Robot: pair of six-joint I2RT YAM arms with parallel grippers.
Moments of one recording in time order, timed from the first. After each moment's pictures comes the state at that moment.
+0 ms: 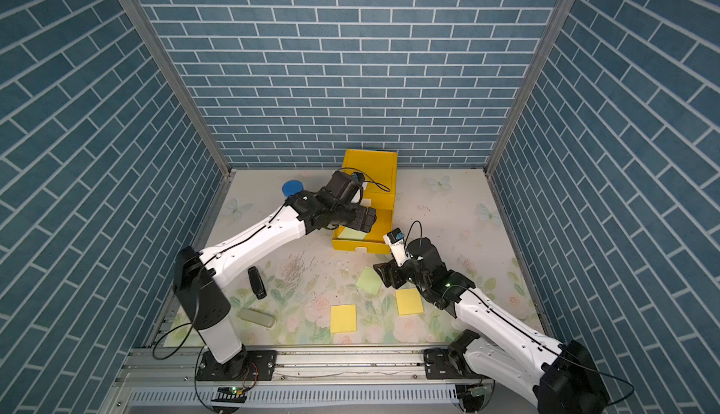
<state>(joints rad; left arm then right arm) -0.80 1.71 1.66 -0.72 -0.06 -0.36 0.74 0.98 0.54 -0.19 -0.18 0.19</state>
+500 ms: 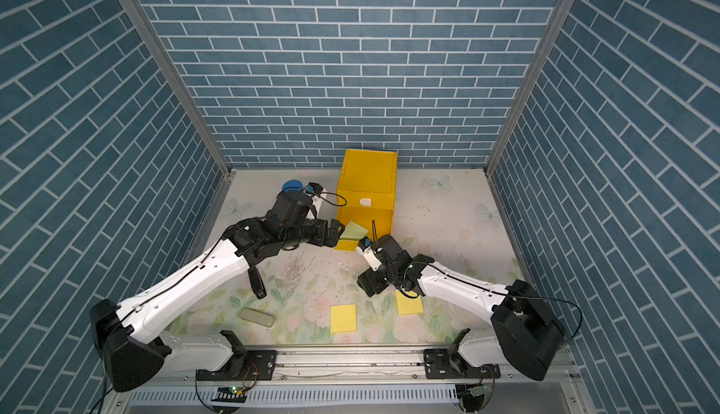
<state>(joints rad) -0.72 1.28 1.22 -0.65 -0.08 -0.39 0.86 1.38 0.77 -0.37 -0.15 0.10</state>
